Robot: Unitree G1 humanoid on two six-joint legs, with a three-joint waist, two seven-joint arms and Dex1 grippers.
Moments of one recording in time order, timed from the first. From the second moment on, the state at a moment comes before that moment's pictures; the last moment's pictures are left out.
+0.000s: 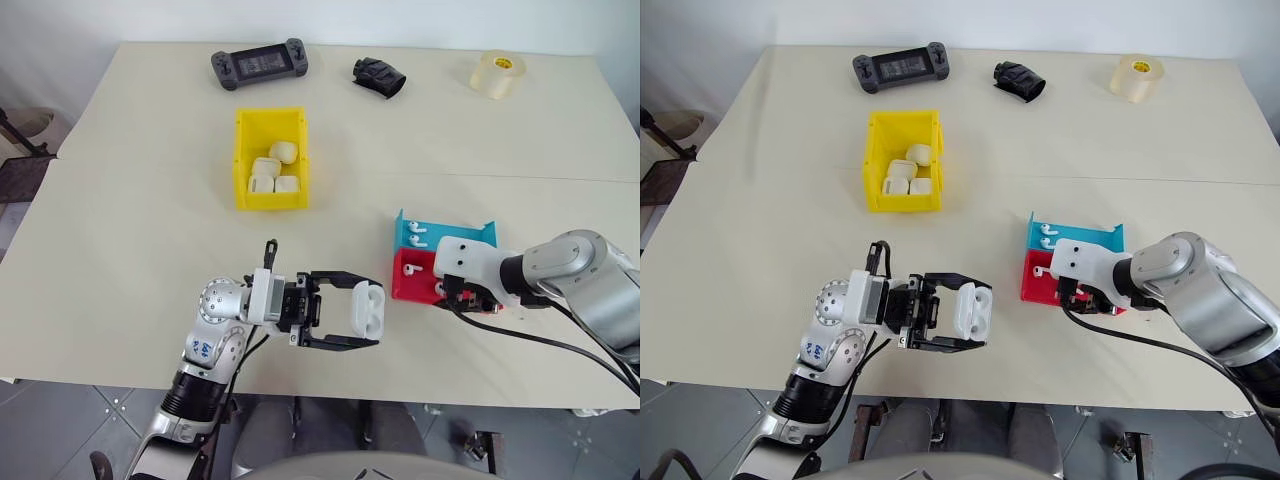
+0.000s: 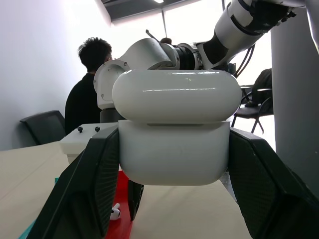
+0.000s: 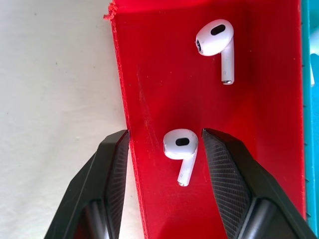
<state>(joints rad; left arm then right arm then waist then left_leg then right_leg) -0.27 0.22 -0.21 -0.10 -0.51 -0.16 -1.28 -0.50 -1.13 0.38 -0.47 0.18 0.92 1.03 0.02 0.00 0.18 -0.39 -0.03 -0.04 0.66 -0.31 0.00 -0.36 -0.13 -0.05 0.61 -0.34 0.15</state>
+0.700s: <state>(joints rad) -0.27 0.24 -0.20 -0.11 -0.51 -0.14 -1.27 -0.47 -1.12 0.36 -0.46 0.16 0.88 1.03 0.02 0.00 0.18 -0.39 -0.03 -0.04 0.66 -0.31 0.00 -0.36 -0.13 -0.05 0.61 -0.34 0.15</state>
